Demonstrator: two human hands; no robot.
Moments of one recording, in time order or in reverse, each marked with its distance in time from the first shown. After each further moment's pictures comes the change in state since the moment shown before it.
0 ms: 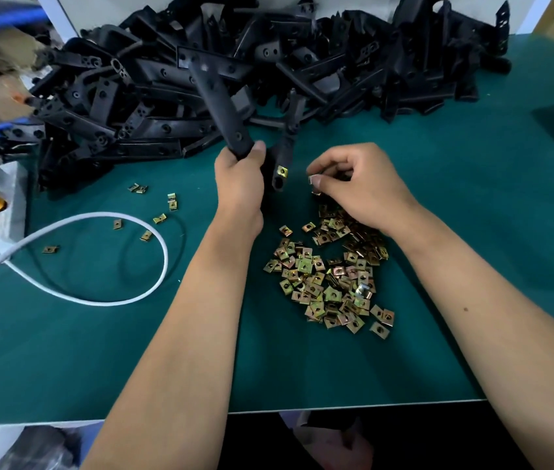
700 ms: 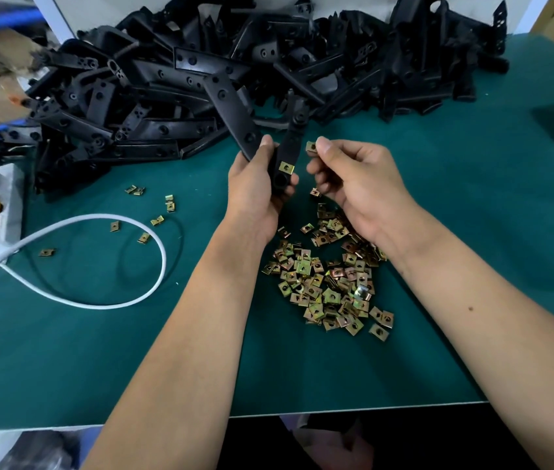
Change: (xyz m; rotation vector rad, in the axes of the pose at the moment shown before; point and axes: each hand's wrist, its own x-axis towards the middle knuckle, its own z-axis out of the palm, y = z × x) left_hand -0.021 0.011 0.010 -0.422 -0.169 -0.240; right_hand -0.006 -0.021 0.012 0.861 0.101 0.282
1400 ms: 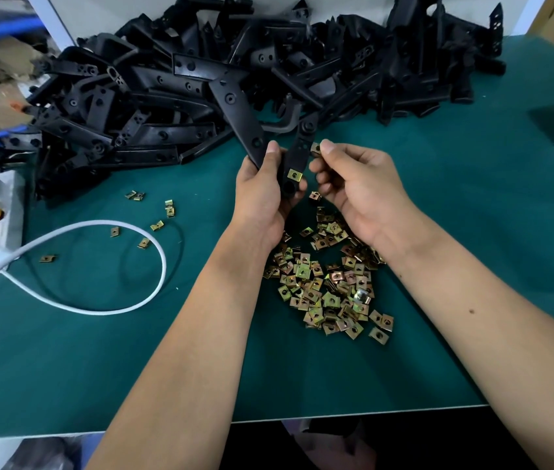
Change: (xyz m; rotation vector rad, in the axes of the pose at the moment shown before) left_hand -0.006 -0.004 0.008 0.018 -0.030 -0.003; right_hand 0.002 0.000 0.002 0.132 0.069 0.038
